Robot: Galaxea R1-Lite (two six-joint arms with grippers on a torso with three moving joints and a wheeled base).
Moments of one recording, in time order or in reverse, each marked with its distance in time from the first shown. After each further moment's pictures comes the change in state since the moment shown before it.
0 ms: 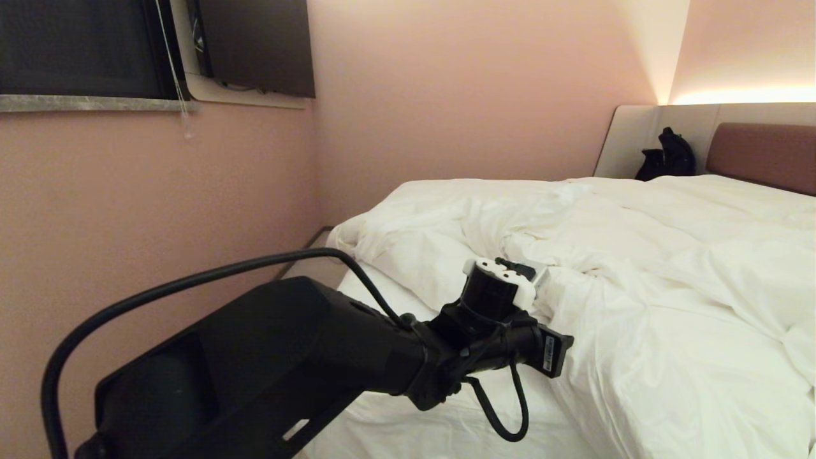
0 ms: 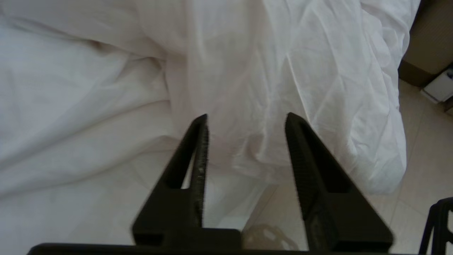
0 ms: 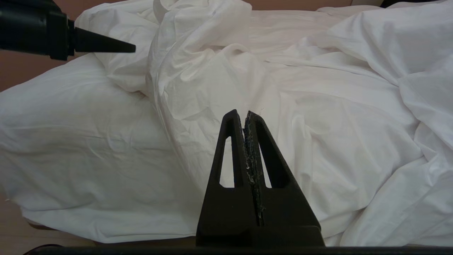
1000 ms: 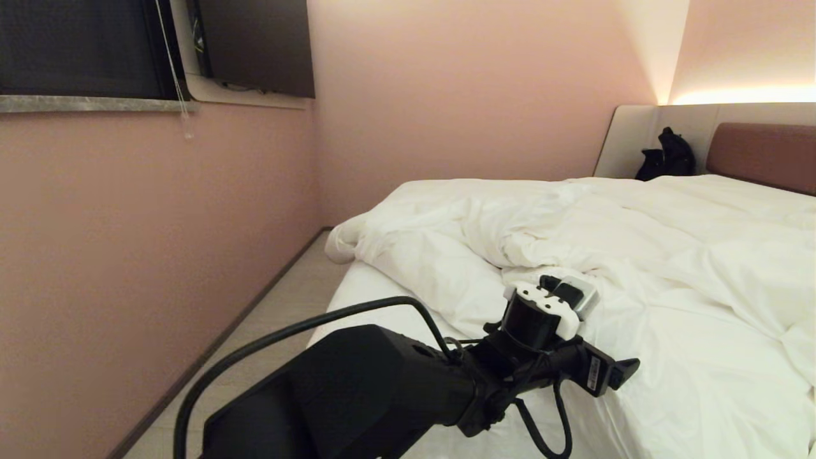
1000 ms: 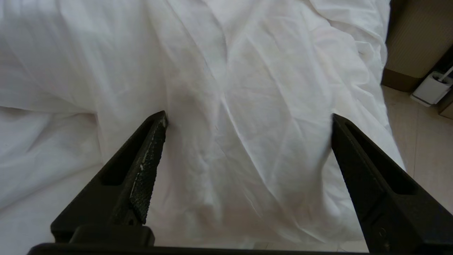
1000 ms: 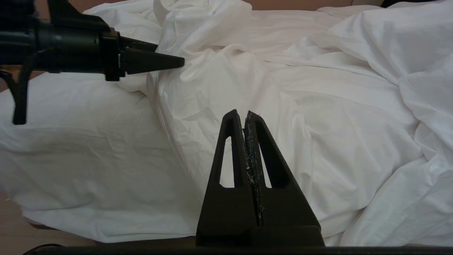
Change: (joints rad) left arm -0.068 0.194 -0.232 -0.094 0.001 0.052; right arm 0.000 0.000 0.000 0.000 0.000 0.000
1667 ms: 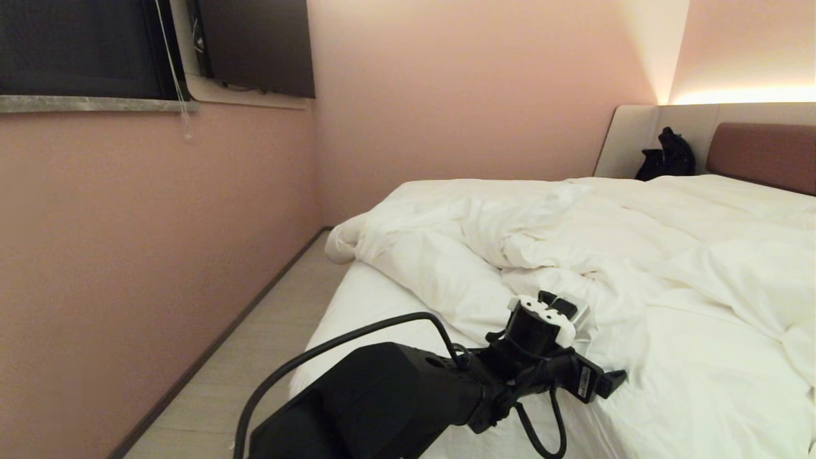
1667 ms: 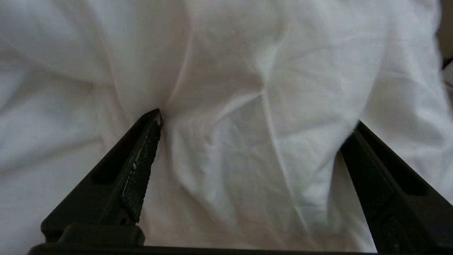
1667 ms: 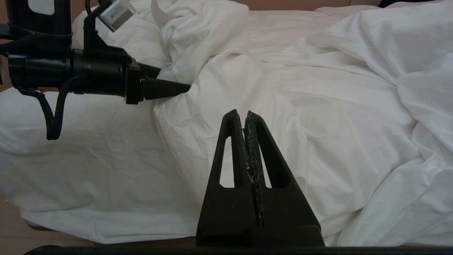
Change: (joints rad) left arm 0.018 0.134 -0.171 0.137 0.007 -0.001; right arm 0.000 0.000 0.000 0.000 0.000 0.000
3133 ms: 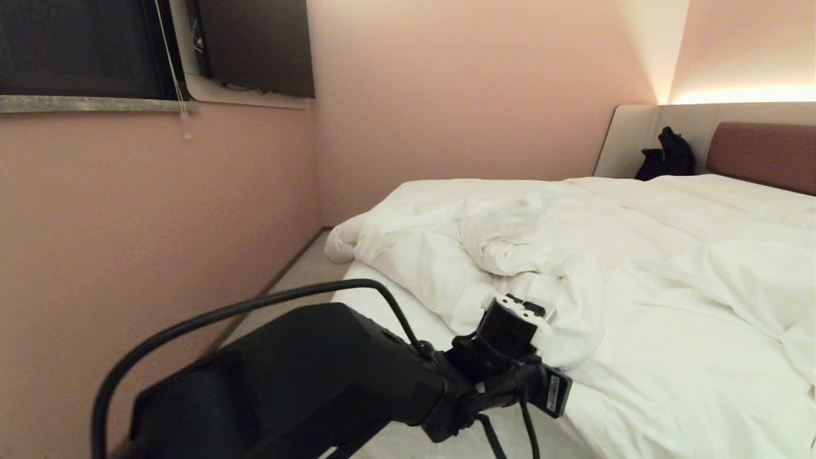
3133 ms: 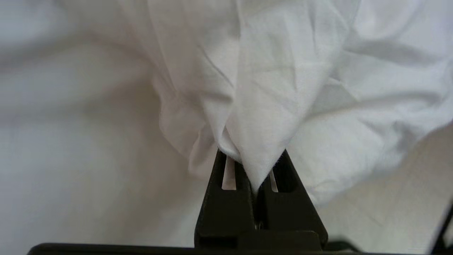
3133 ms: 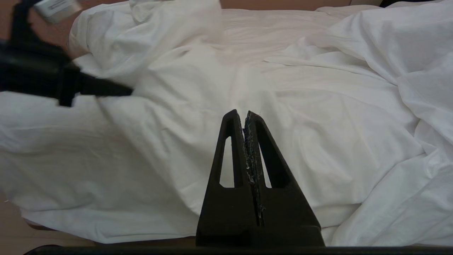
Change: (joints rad) left arm 0.004 -0.303 0.477 0.021 0.079 -0.074; right arm 0.000 0.000 0.000 0.000 0.001 0.000
